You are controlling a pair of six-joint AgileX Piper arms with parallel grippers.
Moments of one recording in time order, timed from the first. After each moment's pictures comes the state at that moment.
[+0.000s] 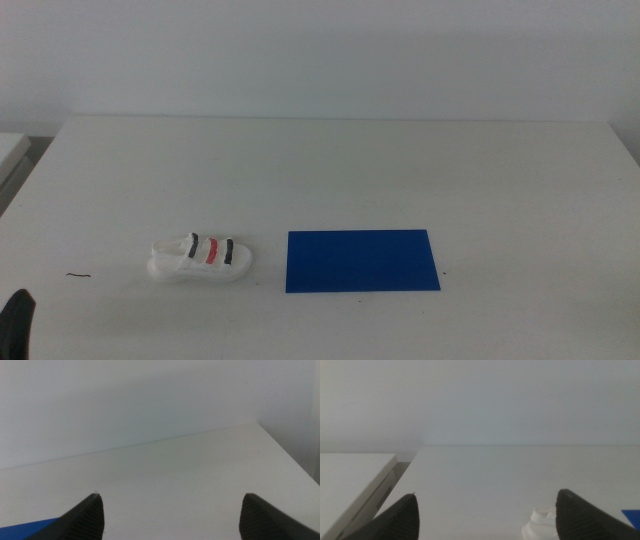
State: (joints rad) left arm 0.01 0.01 0.00 -0.01 0.16 -0.03; right arm 0.03 0.00 0.00 -0.04 0.20 0.25
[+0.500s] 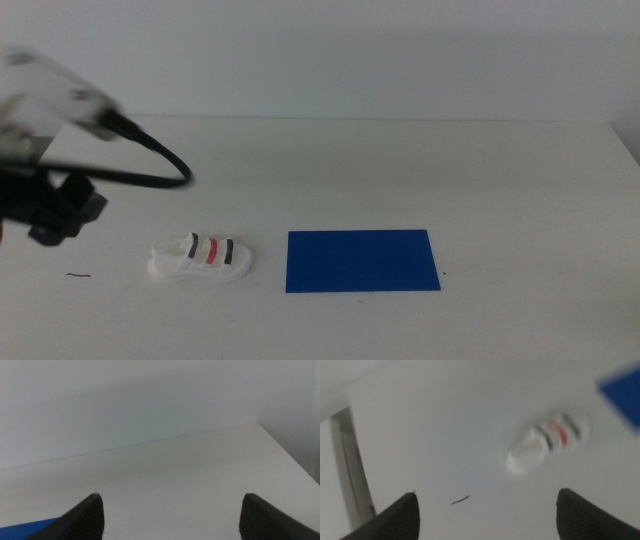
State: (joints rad) left arm -0.16 1.04 -0.95 0.01 0.88 0.41; right arm 0.03 0.00 0.00 -0.04 0.20 0.25
